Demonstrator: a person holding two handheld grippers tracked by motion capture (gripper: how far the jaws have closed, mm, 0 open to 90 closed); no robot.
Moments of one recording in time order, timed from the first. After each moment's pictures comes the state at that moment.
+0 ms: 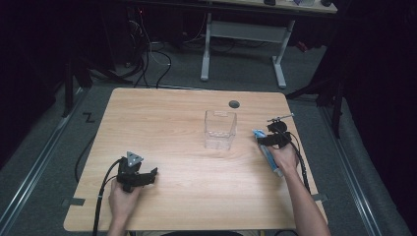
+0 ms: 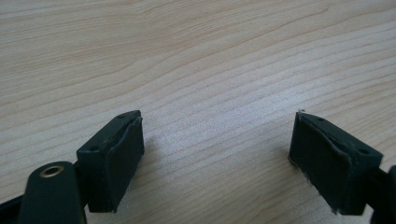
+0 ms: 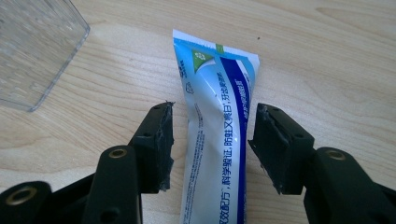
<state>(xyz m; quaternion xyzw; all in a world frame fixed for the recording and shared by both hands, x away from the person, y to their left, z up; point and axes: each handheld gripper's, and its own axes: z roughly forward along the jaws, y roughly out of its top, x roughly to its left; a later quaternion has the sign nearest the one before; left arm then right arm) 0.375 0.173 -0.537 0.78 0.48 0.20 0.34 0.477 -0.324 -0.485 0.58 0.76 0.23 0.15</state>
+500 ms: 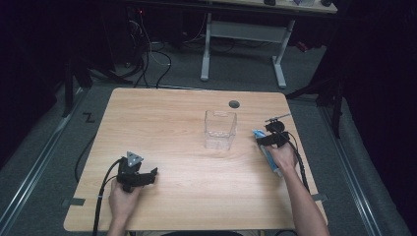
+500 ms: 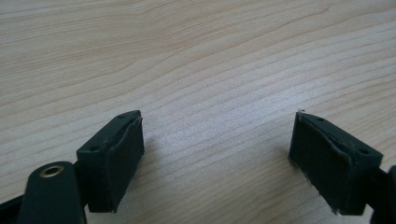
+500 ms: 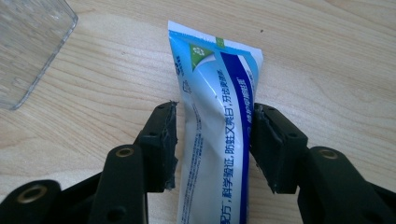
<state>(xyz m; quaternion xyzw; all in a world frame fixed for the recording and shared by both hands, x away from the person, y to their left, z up) 0.375 0.173 -0.537 0.78 0.48 0.20 0.34 0.484 -0.321 -0.491 0.58 0.77 0.21 0.14</state>
